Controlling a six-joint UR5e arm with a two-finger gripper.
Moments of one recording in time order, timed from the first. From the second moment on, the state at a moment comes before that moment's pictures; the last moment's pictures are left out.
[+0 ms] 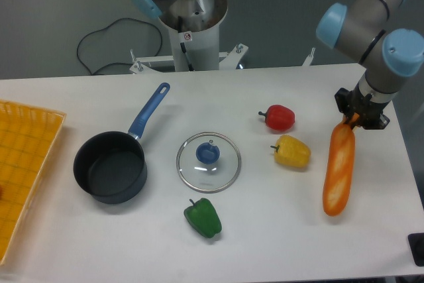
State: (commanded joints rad) arm 2.90 -2.01 -1.44 -1.33 1.54 1.53
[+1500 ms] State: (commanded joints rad) arm 2.64 -1.90 -1.50 -1.35 1.52 1.39
